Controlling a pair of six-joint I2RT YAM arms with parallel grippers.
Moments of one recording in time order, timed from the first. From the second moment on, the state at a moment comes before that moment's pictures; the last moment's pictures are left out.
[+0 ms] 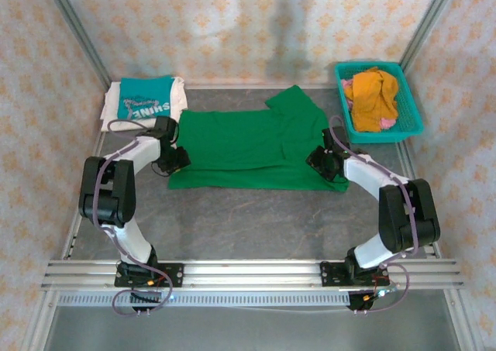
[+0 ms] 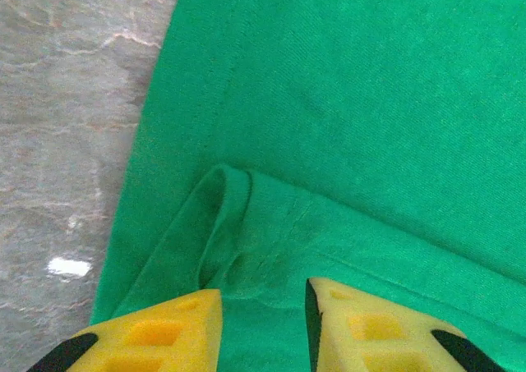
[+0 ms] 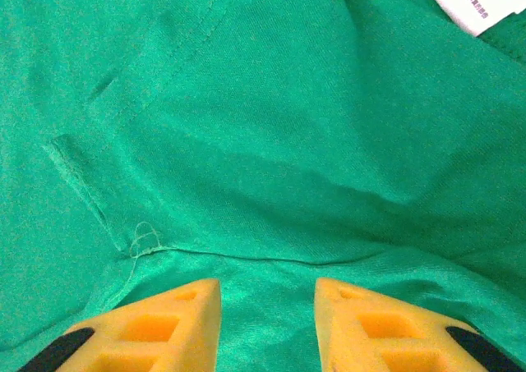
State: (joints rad) left arm -0.03 1.76 1.09 -0.61 0.11 -0.52; right arm 0.21 1.53 0.87 -0.37 -0.10 0.86
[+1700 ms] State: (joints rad) left arm -0.04 1.98 1.41 -0.64 -0.04 -0.51; right arm 0.21 1.60 1.00 -0.33 -0.05 0.81
